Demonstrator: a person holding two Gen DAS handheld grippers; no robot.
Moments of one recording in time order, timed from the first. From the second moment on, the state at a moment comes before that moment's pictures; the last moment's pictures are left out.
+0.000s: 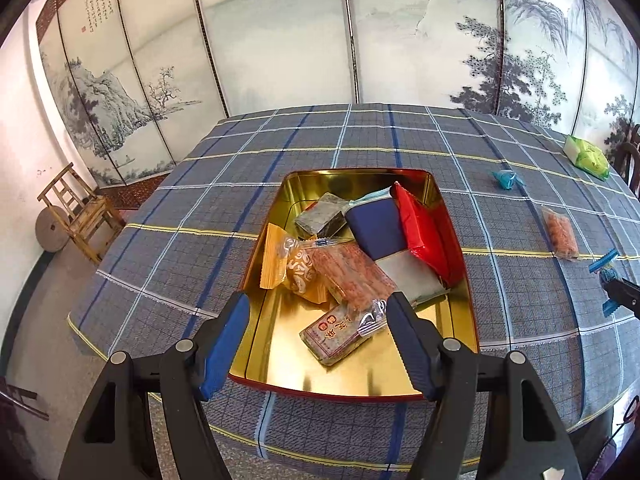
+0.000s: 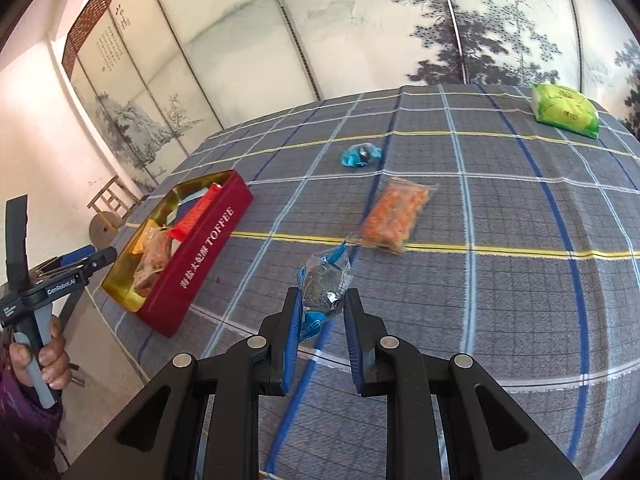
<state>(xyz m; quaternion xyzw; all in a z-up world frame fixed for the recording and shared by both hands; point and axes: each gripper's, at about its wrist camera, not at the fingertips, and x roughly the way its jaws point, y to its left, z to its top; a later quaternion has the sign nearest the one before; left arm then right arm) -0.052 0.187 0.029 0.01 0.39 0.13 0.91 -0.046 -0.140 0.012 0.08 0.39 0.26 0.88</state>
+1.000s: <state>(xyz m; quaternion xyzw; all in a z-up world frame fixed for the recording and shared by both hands) -0.063 0.236 0.013 -0.01 0.39 0.17 0.91 -0.041 0.033 0.040 0.01 0.41 0.40 0.82</state>
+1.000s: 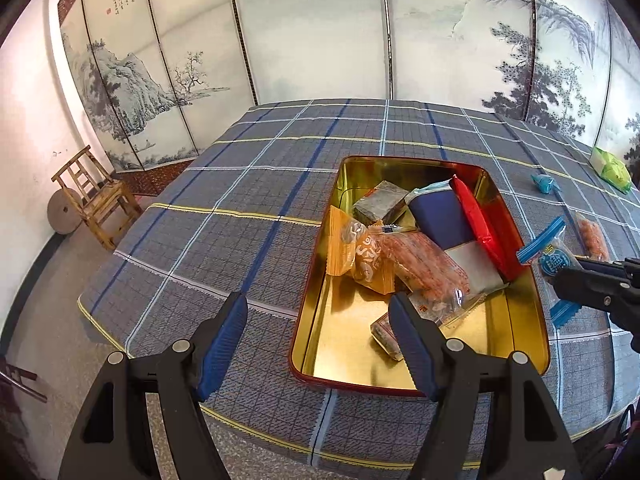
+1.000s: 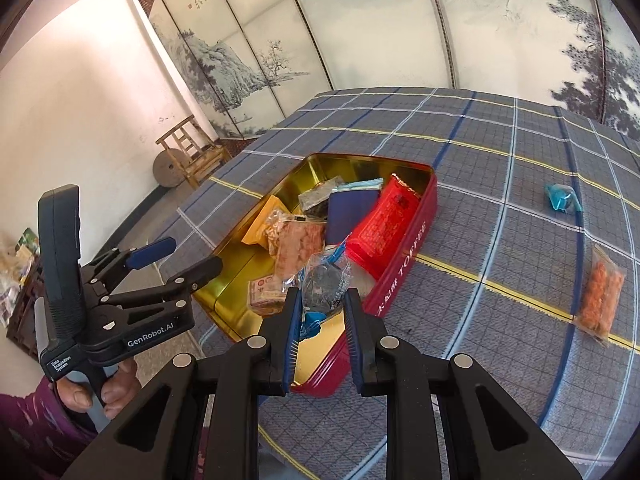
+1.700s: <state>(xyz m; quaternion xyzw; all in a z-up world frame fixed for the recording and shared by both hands) -0.074 0.262 0.012 -0.03 0.38 0.18 0.91 -0.042 0.067 0.030 -0.02 0.42 0.41 0.81</state>
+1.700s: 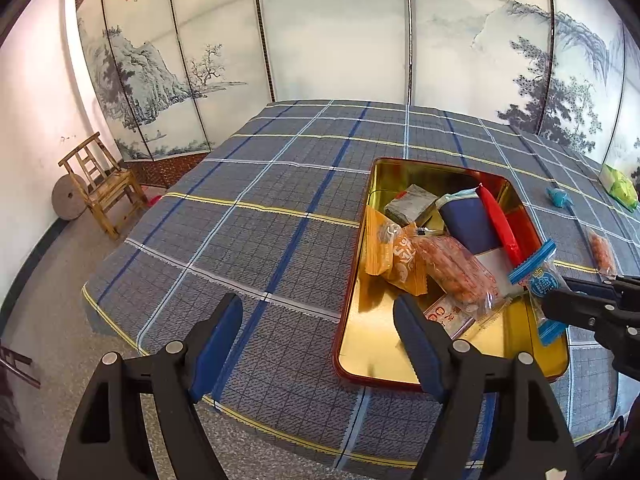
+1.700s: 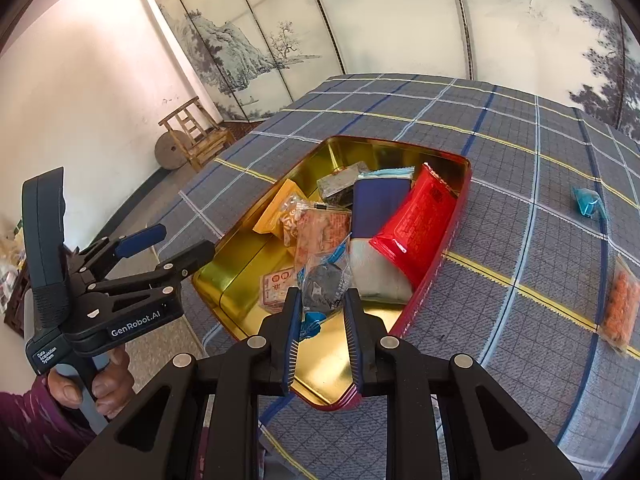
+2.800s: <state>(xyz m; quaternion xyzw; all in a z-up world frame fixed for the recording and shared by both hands) -0.080 0.273 0.009 -0.04 0.39 0.18 0.90 -0.042 0.084 0.013 -0.04 0.44 0.40 0.80</state>
